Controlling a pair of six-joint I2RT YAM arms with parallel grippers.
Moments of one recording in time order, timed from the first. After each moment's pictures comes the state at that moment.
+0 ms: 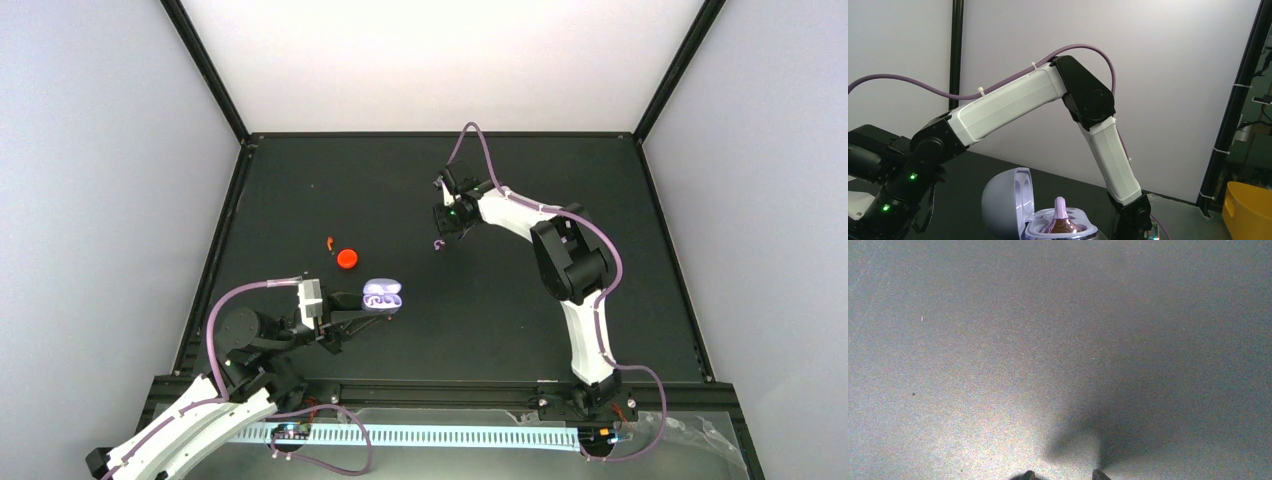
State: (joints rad) left arm -0.82 0.21 0.37 0.11 0.42 -0.28; right arm 0.57 2.15 1.58 -0.49 -0.08 0.29
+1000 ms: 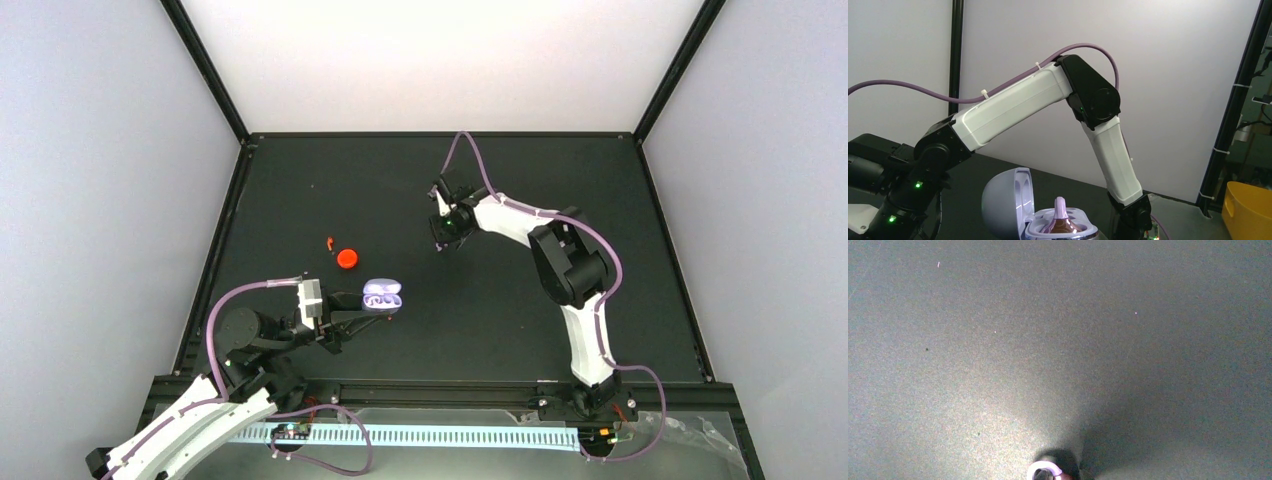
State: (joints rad) left arm -0.82 0.20 0.37 0.11 0.42 -0.28; right arm 0.61 2.13 1.53 -0.50 -0.09 0.27
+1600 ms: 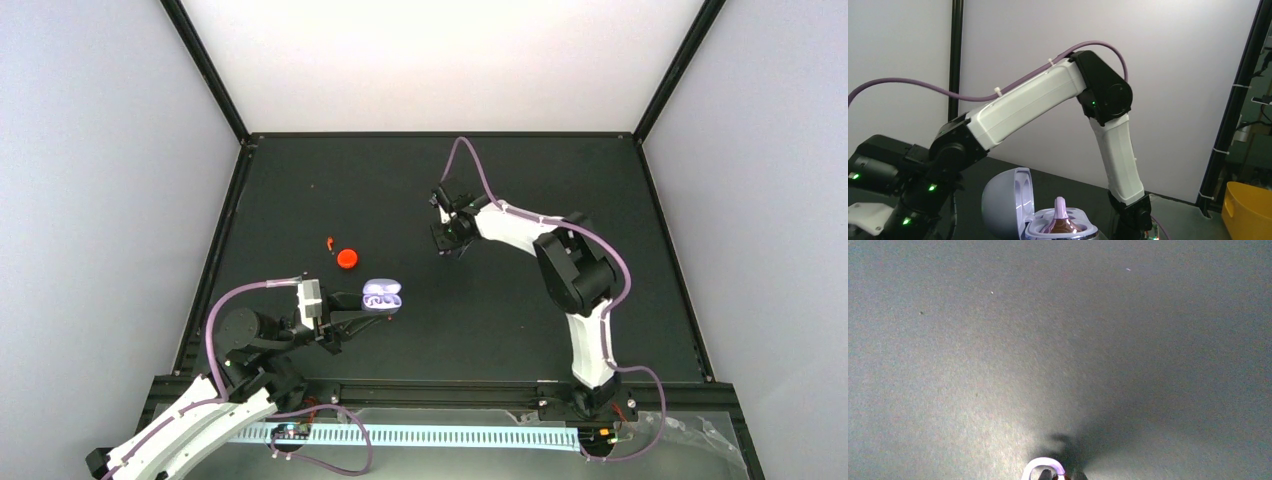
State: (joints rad) left arm -0.82 0.20 0.37 0.10 0.42 -0.28; right arm 0.65 2.07 1.45 -0.50 -0.02 0.29
